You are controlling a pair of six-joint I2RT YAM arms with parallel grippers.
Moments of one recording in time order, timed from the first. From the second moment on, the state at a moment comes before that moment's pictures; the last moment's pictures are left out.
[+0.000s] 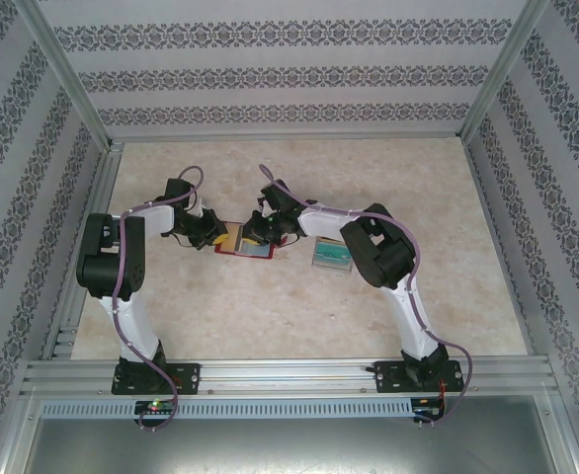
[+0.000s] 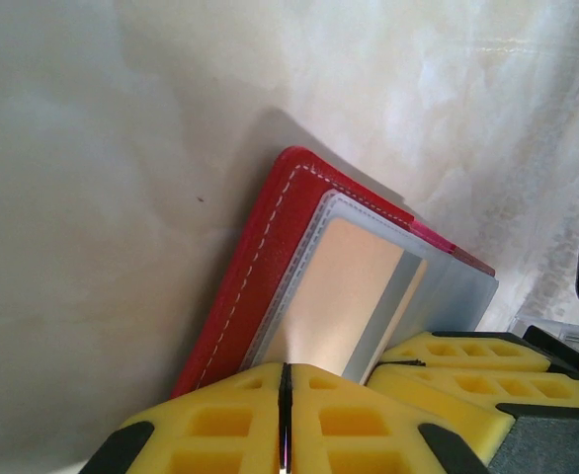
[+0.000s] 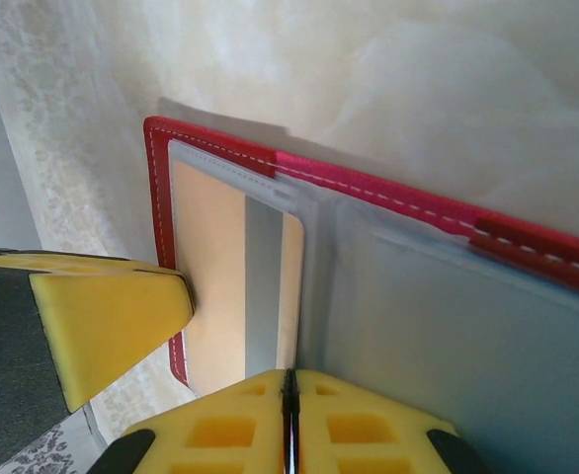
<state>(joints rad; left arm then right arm) -0.03 1.90 1.09 -0.39 0.63 -0.63 0.67 2.28 1.56 -0.17 -0.57 0.97</state>
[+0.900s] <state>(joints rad) -0.03 1.90 1.09 -0.39 0.63 -0.63 0.68 2.27 1.59 -0.27 -0.52 0.96</state>
